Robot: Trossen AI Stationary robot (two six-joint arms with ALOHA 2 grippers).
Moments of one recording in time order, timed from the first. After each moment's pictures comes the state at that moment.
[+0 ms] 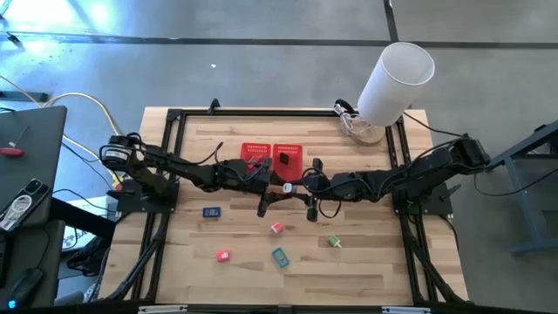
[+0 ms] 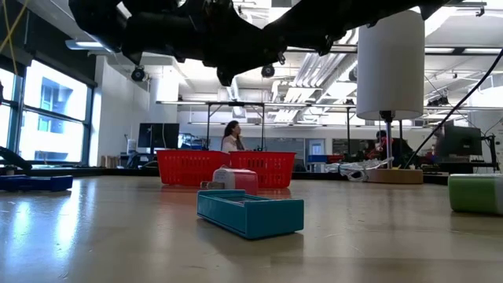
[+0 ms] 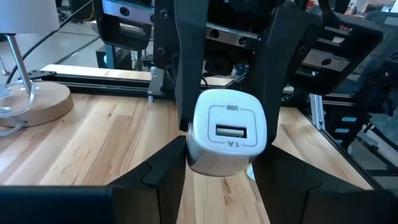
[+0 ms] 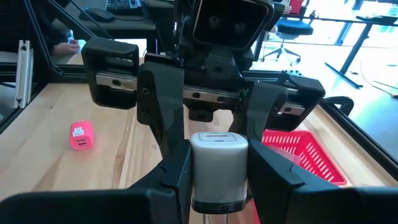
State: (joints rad) left arm -0.04 1.57 0.75 0.76 0.07 -0.11; right arm 0.20 1.44 0.80 0.38 0.33 0.02
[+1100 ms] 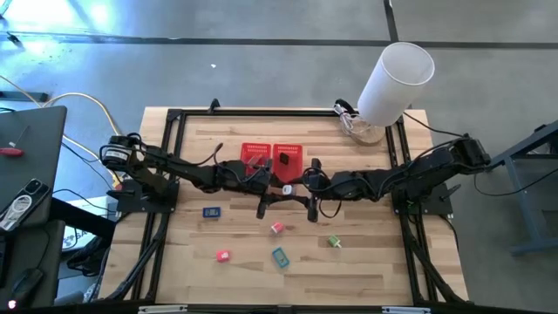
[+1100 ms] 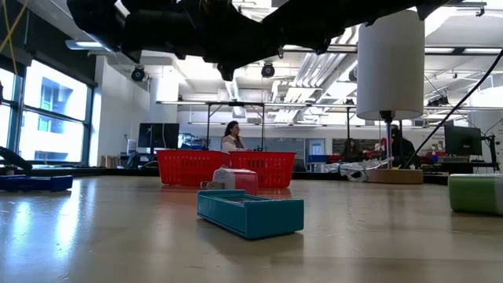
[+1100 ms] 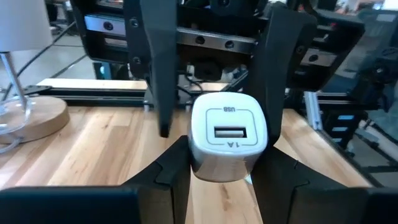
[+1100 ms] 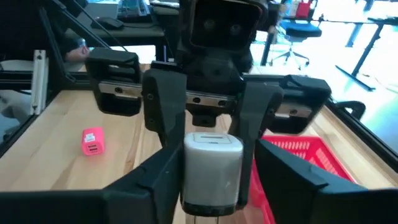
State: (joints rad) left arm -0.04 1.57 0.75 0.79 0.06 -0.07; right arm 0.20 1.43 0.80 0.39 0.29 0.03
